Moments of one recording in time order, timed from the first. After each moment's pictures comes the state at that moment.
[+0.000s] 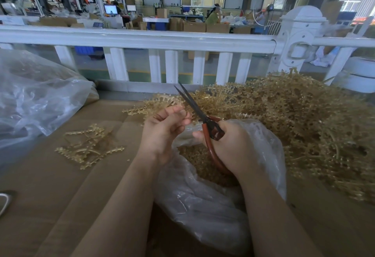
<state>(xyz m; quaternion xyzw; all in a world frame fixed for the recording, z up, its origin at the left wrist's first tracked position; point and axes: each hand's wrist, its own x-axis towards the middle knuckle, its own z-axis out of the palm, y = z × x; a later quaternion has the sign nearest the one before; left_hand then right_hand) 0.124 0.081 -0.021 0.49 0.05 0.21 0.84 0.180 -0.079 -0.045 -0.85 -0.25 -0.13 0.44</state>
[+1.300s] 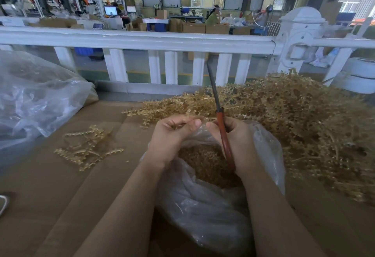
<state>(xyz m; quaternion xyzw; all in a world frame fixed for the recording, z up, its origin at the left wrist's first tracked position) 0.123 0.067 -0.025 0.67 0.03 0.22 0.71 0.192 -0.077 -0.043 -0.74 -0.18 -0.03 0.64</state>
